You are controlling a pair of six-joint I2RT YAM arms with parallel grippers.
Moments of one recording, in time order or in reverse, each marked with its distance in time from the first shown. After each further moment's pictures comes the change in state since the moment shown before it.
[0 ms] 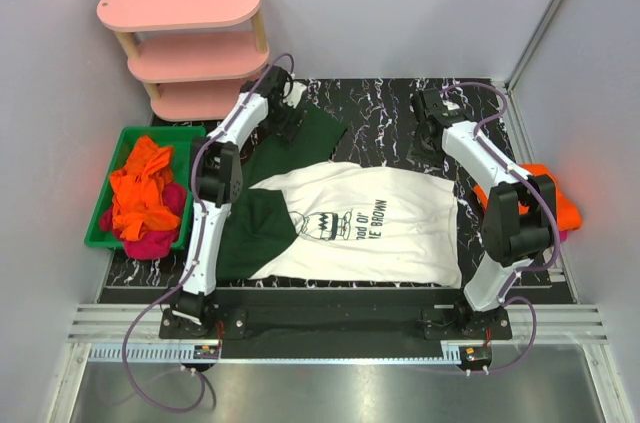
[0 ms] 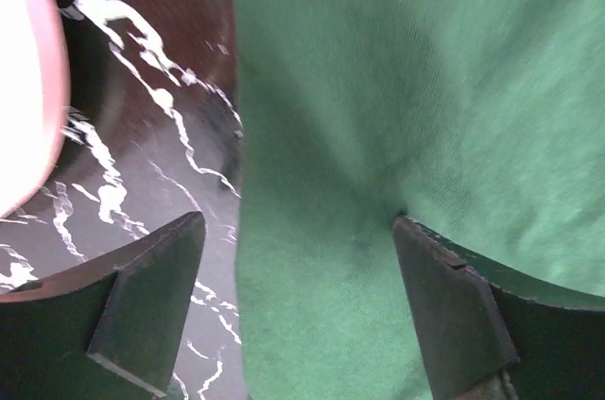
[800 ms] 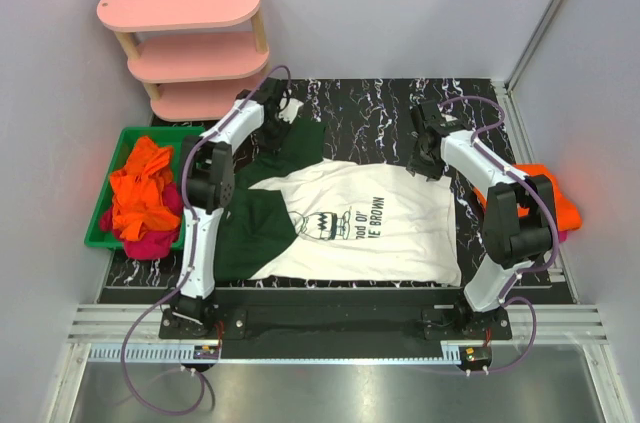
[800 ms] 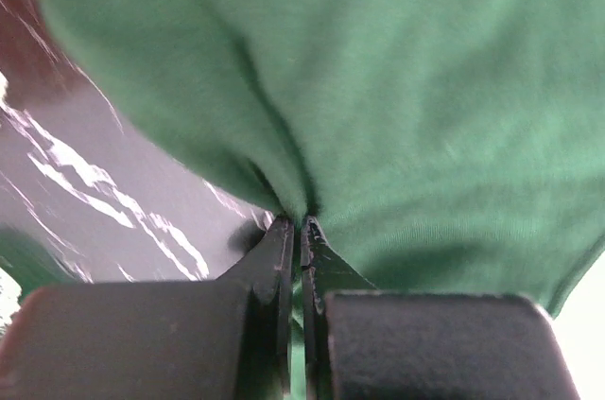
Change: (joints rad) left arm -0.008 -0.149 -0.281 -0.003 0.014 -0.015; right arm 0.000 -0.013 -0.111 0.048 -0.014 0.031
